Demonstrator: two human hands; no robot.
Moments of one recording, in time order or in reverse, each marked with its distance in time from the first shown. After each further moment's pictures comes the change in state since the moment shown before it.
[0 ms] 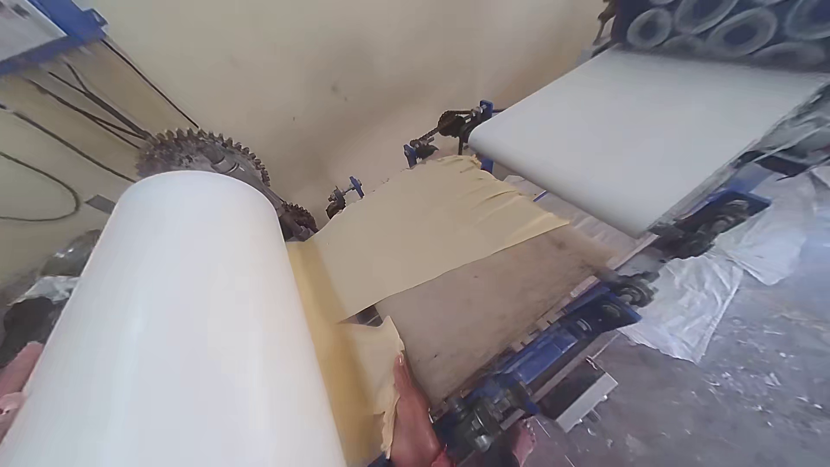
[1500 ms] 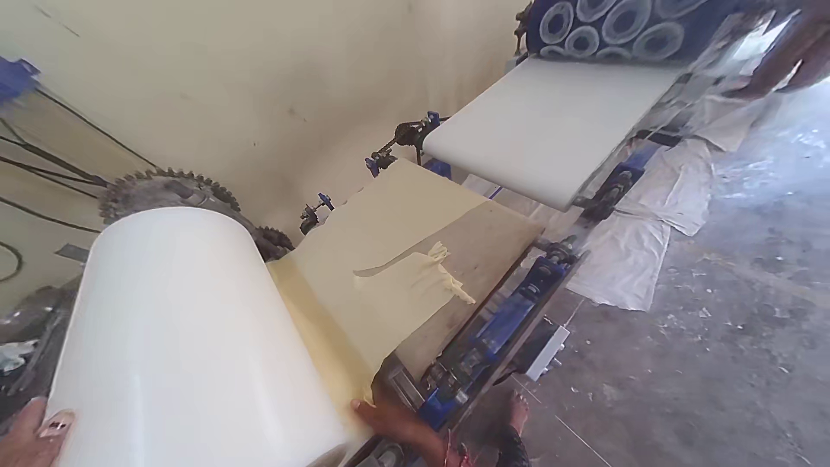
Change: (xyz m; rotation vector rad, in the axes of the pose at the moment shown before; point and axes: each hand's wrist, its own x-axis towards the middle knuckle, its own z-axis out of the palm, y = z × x) left_hand 0.004 -0.035 -0.012 0.002 -0.005 -0.031; right_hand 0.030 0.045 -0.059 -1.120 -0.411 -0.275
